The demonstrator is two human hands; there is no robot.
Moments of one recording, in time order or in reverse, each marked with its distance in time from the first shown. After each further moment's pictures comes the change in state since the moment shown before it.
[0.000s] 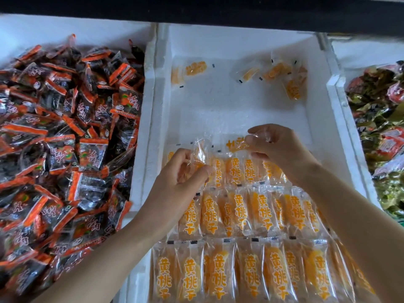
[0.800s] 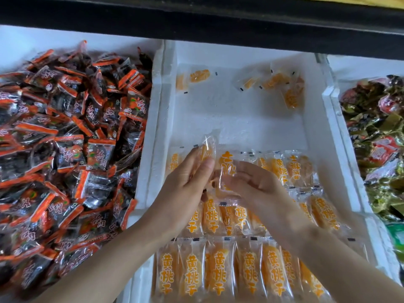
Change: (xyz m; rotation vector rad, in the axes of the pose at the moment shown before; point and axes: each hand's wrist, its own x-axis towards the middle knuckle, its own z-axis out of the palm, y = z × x) left_hand -0.018 0.024 0.003 -0.089 -0.070 0.049; right_hand -0.097 -0.025 0.040 0.197 -0.232 0.048
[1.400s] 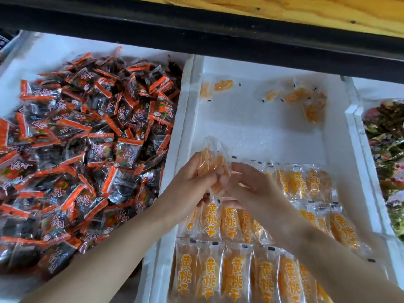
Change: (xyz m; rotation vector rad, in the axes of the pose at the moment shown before) left_hand 0.004 -0.011 -0.035 -0.091 0.037 -0.092; right_hand 0.020 -0.002 0.031 -0.222 -0.066 0.037
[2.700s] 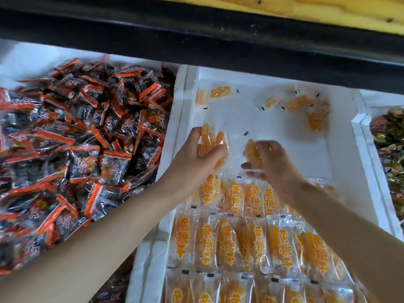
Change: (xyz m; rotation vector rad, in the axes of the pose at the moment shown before) left_hand 0.062 0.027 0.003 0.083 0.045 0.102; right_hand 0.096 -0.002 -0.051 0.118 0.308 0.070
